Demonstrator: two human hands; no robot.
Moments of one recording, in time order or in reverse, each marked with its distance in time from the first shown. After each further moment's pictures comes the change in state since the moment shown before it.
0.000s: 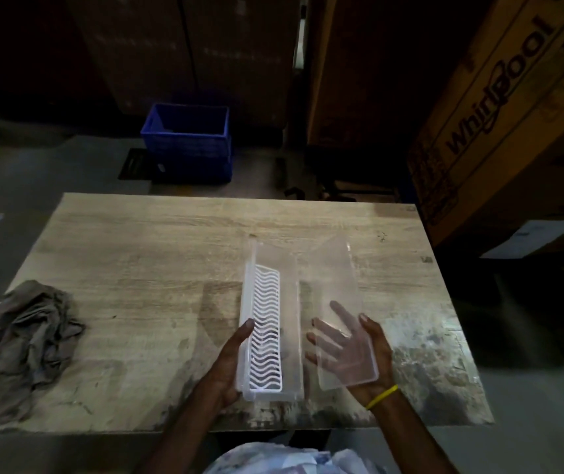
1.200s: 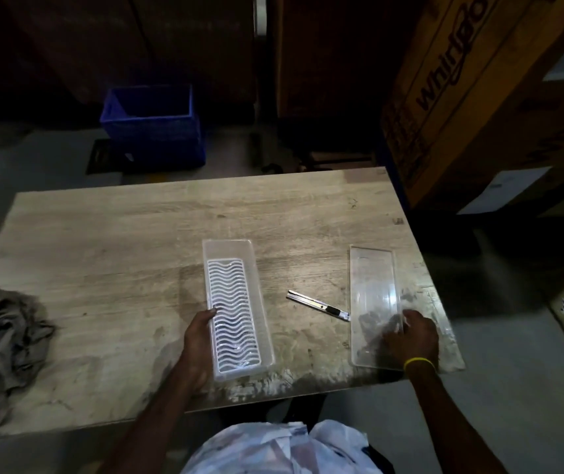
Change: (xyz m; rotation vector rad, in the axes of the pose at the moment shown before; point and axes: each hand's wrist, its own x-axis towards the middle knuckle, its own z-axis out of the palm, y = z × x) left_hand -0.007 -0.002 0.012 0.036 0.225 0.201; right_hand -0.013 -0.029 -0.174 -1.375 1.027 -0.349
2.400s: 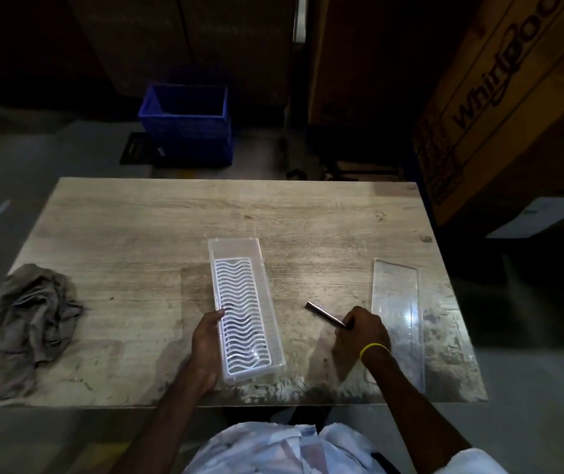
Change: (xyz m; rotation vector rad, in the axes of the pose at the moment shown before) left_hand -0.016 0.008 -0.012 -0.112 0.034 0.013; right_hand -0.030 -0.113 0.042 -0.134 -0.403 -0.189
